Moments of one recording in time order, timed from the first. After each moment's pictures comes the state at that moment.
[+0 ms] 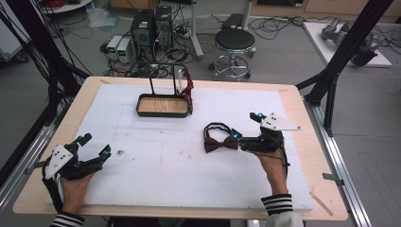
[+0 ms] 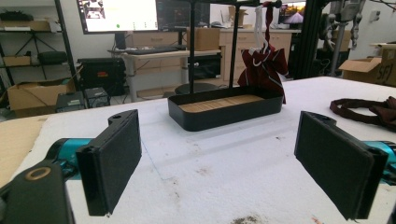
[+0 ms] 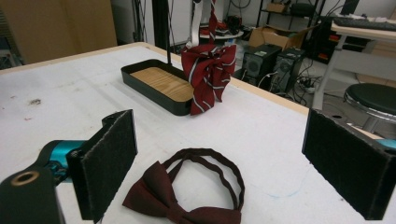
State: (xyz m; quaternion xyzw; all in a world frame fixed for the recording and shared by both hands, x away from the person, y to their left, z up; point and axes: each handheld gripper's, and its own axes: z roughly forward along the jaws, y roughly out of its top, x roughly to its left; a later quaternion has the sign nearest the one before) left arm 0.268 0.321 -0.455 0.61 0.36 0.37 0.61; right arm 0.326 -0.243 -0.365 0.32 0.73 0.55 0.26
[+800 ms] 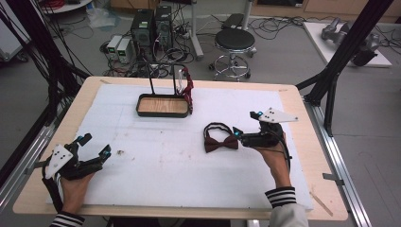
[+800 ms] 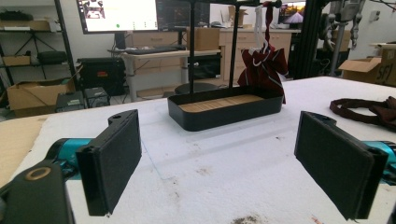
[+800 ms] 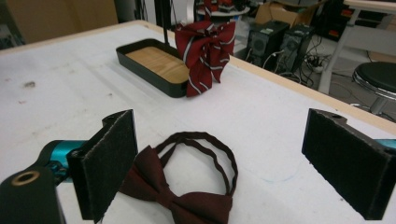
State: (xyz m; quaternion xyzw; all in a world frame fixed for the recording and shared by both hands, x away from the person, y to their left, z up) left arm 0.268 0.321 -0.455 0.61 0.36 0.37 0.61; right arm 0.345 -0.249 -0.364 0.33 0.76 0.51 0.23
